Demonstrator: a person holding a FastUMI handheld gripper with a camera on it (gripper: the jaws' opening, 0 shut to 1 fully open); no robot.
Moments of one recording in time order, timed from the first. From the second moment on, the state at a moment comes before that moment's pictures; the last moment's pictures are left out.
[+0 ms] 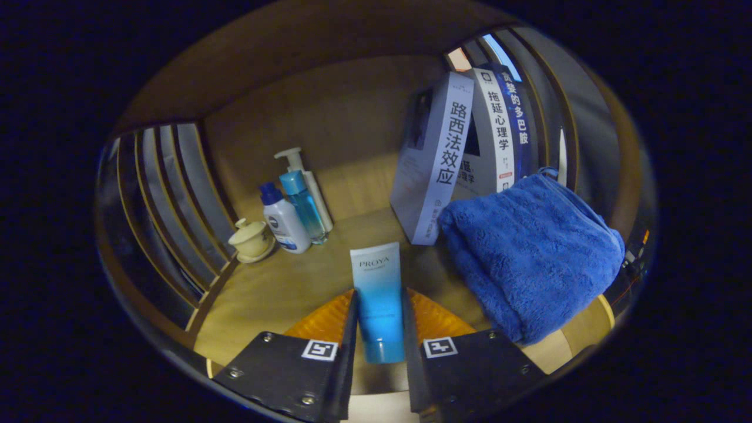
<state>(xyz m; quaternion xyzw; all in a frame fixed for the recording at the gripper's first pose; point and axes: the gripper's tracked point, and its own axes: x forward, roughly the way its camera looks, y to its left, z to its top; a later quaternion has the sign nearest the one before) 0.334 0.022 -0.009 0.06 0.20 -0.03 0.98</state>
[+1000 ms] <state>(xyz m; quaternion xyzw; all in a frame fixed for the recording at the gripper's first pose) 0.154 -0.013 0.095 0.04 0.15 -0.01 0.99</state>
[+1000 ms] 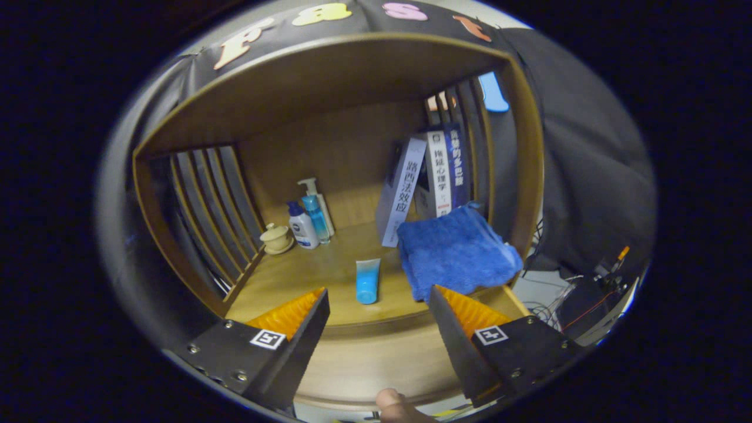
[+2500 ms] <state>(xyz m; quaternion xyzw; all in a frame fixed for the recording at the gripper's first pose) -0.024 -0.005 -0.155 -0.04 0.14 0.01 0.99</state>
